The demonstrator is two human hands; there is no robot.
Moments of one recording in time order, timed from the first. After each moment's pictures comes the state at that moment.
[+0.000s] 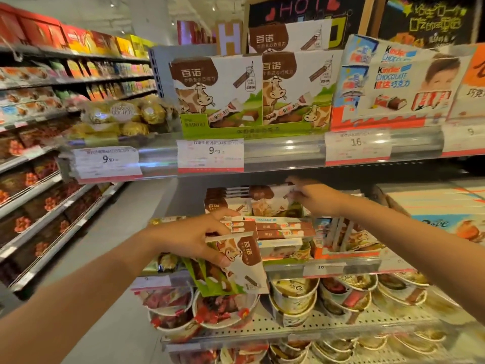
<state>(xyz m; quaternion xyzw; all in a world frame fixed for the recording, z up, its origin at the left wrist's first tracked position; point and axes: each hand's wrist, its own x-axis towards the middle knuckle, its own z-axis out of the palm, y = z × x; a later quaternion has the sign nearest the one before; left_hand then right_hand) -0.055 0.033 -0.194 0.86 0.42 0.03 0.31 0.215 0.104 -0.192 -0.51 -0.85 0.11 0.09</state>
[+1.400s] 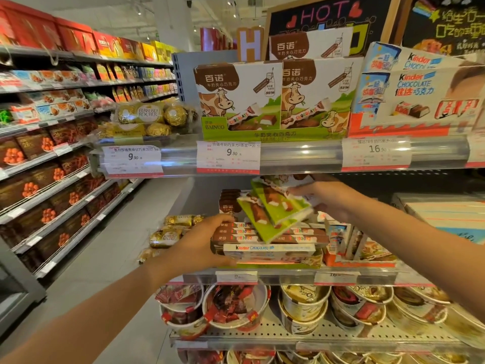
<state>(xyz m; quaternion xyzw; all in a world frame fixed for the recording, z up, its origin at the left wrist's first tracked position) -0.066 0.017 -0.237 0.78 0.55 0.24 0.19 0.192 0.086 -0.175 -0.46 -0.59 0.54 0.38</state>
